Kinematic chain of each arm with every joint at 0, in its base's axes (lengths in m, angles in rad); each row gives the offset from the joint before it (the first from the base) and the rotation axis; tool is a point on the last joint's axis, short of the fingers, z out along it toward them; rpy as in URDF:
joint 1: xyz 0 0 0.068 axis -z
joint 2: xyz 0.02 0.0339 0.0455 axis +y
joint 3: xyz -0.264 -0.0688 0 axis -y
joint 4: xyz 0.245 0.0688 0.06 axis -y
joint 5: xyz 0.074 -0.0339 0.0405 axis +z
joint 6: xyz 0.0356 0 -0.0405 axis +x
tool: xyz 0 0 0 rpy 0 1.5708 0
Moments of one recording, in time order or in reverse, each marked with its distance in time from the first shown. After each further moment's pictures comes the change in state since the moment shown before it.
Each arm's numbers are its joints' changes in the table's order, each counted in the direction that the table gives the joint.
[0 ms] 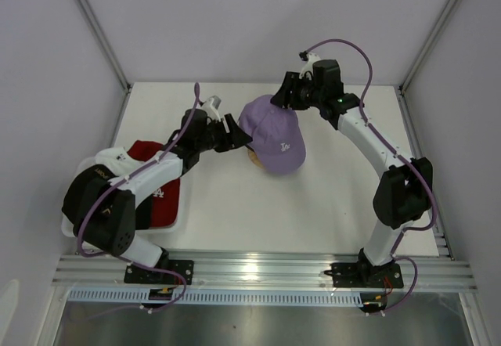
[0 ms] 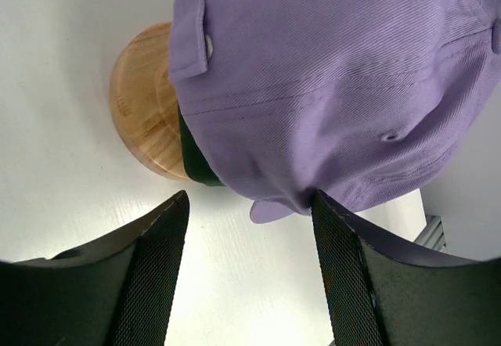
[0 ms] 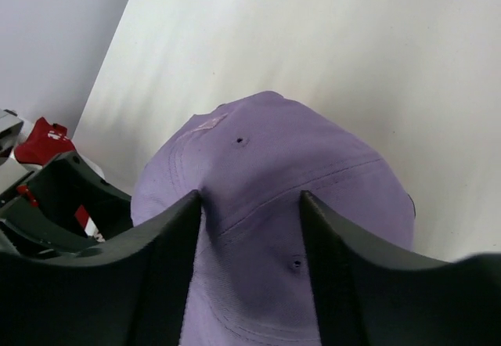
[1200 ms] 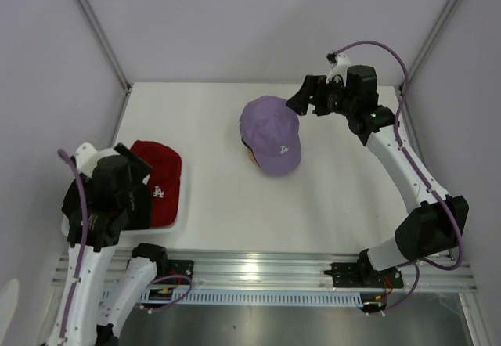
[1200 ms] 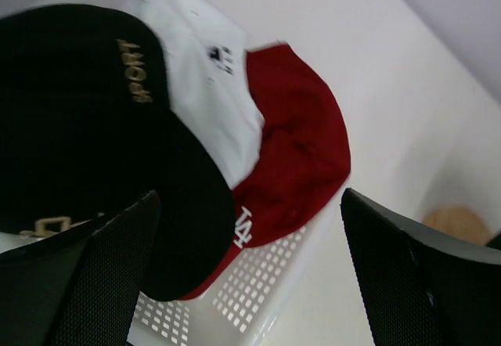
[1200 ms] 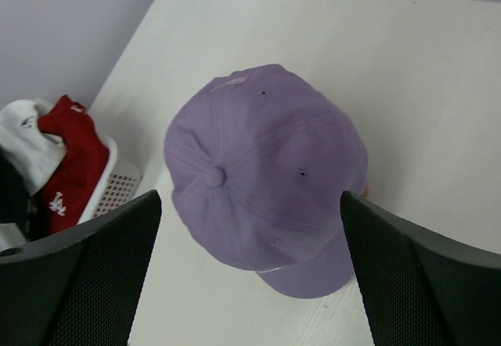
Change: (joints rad) left arm -0.185 -0.838 0.057 -1.038 0.947 -0.037; right arm 0.094 -0.294 -0.183 -0.020 0.074 -0.108
